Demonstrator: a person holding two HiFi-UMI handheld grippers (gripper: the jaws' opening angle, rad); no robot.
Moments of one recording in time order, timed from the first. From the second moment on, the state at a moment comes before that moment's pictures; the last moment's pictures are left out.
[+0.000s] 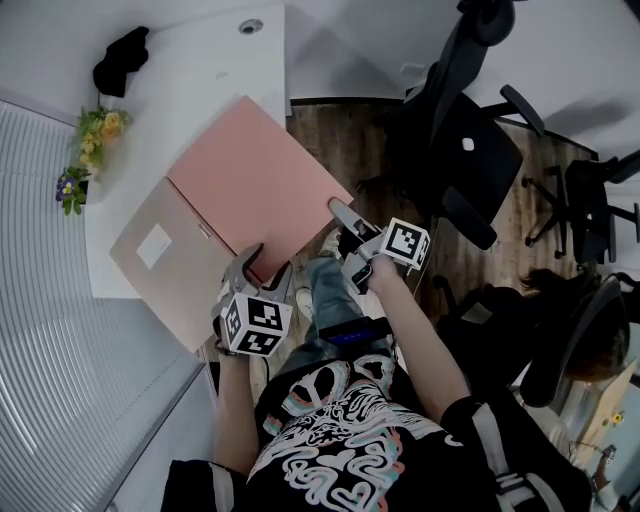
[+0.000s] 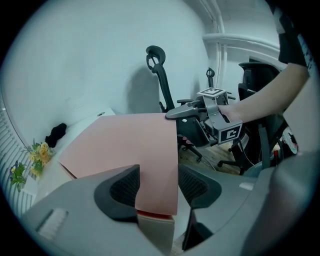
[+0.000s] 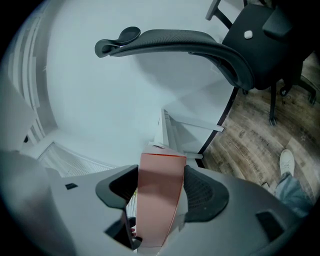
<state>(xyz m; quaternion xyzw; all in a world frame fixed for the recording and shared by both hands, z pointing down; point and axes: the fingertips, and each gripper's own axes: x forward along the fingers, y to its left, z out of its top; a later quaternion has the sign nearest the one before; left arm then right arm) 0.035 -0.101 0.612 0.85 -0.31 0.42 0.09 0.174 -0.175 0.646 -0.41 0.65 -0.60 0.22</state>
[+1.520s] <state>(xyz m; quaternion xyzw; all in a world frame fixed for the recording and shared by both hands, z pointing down) 0.032 -0.103 0.594 0.87 -0.30 0.36 0.13 0.152 -0.170 0.524 -0.48 0.77 -0.41 0.09</state>
